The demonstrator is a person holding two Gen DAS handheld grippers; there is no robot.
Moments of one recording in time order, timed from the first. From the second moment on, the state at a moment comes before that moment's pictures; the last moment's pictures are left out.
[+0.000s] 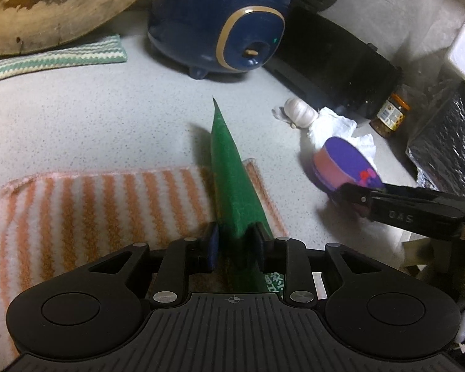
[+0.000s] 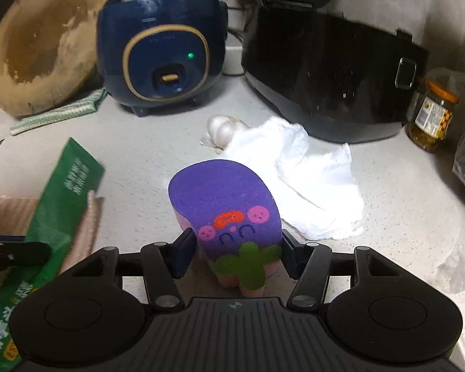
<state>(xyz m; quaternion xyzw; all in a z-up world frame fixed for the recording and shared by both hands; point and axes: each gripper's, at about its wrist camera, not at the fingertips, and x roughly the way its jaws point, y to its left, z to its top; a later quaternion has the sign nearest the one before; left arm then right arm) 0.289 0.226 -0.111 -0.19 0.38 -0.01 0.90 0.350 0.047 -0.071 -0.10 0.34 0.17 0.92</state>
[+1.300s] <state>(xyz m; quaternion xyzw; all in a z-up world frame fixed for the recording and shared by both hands) 0.280 -0.039 -0.344 -0.27 0.67 -0.12 0.68 0.158 -0.227 -0.202 0.11 0.51 0.00 0.85</state>
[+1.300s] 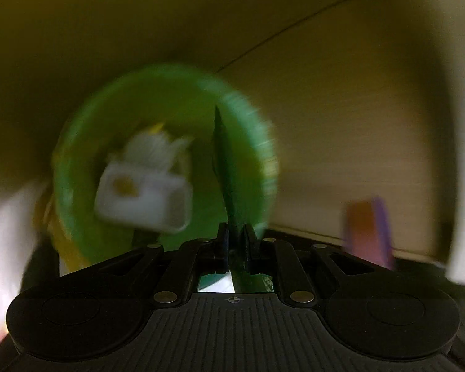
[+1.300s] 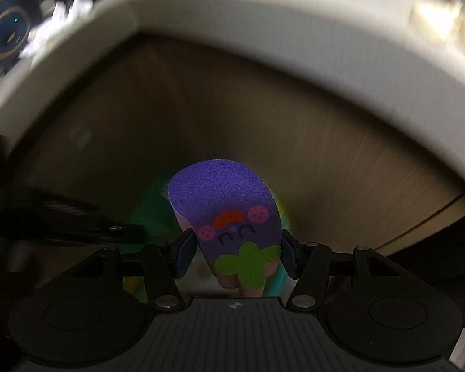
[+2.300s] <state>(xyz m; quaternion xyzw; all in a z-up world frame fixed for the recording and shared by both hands) 0.237 0.017 -0.334 -0.20 0.63 -0.14 0.74 0.252 -0.139 -0.347 0.02 0.61 0.05 0.79</state>
